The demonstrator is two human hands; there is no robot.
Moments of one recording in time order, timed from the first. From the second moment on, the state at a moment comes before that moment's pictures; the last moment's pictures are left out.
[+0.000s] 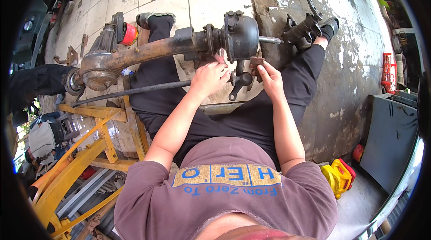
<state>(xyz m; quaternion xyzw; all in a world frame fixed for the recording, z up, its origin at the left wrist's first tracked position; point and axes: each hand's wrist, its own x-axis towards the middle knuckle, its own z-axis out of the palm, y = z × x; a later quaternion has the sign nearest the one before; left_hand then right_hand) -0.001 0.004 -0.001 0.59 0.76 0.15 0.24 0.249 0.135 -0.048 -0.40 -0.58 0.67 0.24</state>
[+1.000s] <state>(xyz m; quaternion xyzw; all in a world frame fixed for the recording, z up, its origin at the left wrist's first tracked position) 0.000 0.006 0.001 0.59 0.76 0.15 0.24 0.250 0.130 -0.051 -0.33 -0.67 0.65 0.10</state>
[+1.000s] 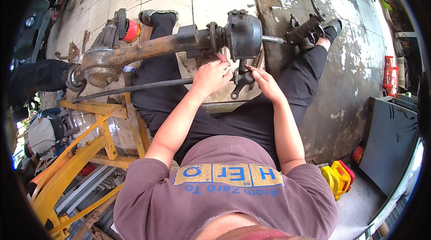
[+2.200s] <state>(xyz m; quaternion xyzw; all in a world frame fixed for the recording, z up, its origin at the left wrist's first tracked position) -0.001 0.005 0.002 0.59 0.75 0.15 0.24 0.251 0.136 -0.045 -0.42 -0.59 0.68 0.04</state>
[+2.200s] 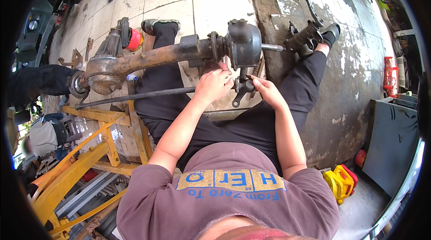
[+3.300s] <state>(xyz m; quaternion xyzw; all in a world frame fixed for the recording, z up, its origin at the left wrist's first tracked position) 0.001 0.003 0.004 0.58 0.76 0.16 0.25 0.251 0.132 -0.055 -0.38 -0.67 0.62 0.14</state>
